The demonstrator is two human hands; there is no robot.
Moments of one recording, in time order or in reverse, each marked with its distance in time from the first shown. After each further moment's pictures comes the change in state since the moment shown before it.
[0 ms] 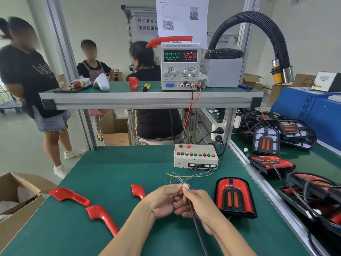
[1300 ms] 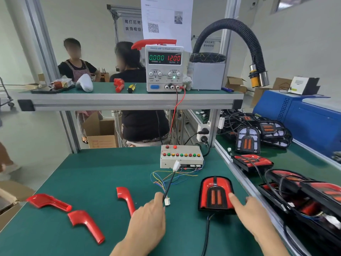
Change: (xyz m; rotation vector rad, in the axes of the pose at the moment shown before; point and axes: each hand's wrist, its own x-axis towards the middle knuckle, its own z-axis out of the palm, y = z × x) left_hand -0.063 -0.030 0.053 1.732 0.600 0.226; right_hand -0.044 0.031 -0.144 -0.631 0.656 0.300
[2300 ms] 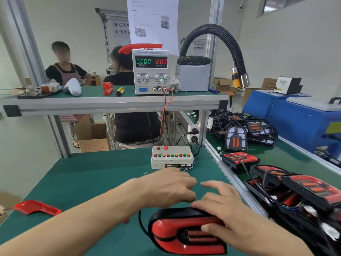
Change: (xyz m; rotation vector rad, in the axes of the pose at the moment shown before) left_hand 0.059 0.065 -0.089 0.468 -0.018 1.221; right_hand -0.086 -0.033 -0.074 -0.490 -0.263 -1.269
